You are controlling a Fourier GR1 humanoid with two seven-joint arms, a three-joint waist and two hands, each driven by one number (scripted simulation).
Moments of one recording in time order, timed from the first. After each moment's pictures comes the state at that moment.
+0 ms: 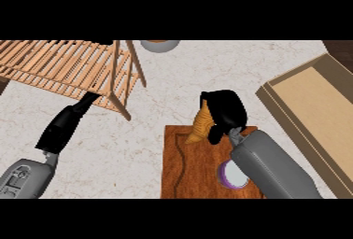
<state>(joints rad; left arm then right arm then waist) -0.23 0.50 -0.27 -1.36 0.12 0.02 -0.09 -0.58 -0.20 0.55 -1.23 0.87 0.04 0.49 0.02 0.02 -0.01</state>
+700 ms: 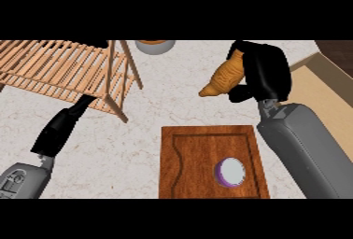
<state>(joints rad) -0.20 0.50 -0.25 -1.37 0.11 0.01 -0.07 -0.69 -0.30 0.34 -1.44 0.93 -0.05 0.59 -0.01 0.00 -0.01</state>
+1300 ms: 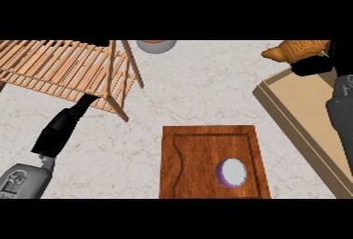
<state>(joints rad) -0.20 0.49 -0.24 -1.39 0.10 0.00 -0.06 -0.67 -0.47 0.02 -1.41 0.87 -0.11 0.63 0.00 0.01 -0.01</state>
